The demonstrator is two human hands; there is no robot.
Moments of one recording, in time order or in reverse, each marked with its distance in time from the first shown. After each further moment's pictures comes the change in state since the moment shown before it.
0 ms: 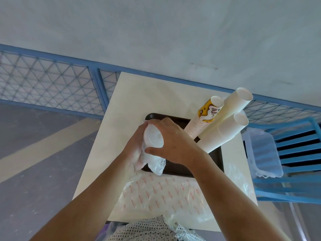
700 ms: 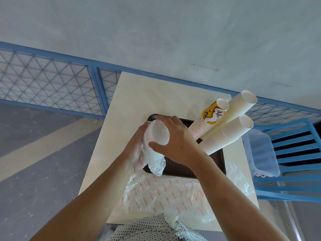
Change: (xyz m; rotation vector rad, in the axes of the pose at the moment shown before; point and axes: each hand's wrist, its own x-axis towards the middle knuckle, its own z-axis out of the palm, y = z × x) left_hand -0.006 0.015 -0.018 -0.082 -0.090 0.007; right_hand 0.008 -0.016 0.008 0.141 0.188 0.045
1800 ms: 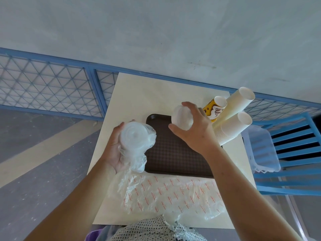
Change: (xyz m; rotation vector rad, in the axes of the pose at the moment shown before) left_hand -0.010 0.017 -0.048 -0.122 0.186 0.072; right_hand 0.004 0.036 -0.032 0.002 0.286 0.181
